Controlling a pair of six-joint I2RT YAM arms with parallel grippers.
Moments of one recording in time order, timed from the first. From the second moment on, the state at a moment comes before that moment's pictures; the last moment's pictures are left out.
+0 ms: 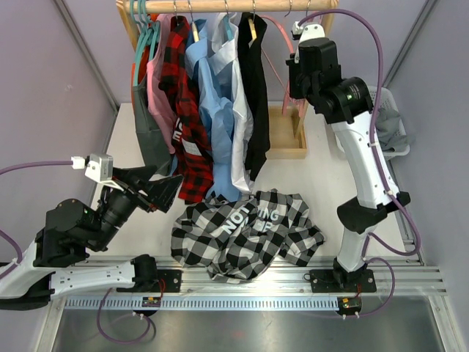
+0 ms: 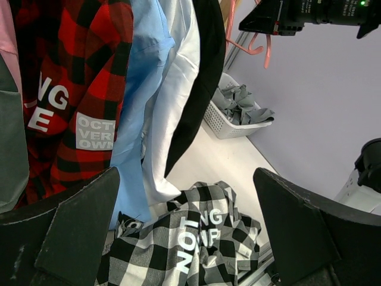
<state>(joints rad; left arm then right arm) -1.30 0.50 1.12 -0.50 -0.73 -0.33 0.53 1.85 2.54 -1.10 0.40 0.10</state>
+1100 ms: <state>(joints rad) -1.30 0.55 1.12 -0.51 -0.72 -0.35 0.62 1.11 1.71 -0.94 0.12 0.28</state>
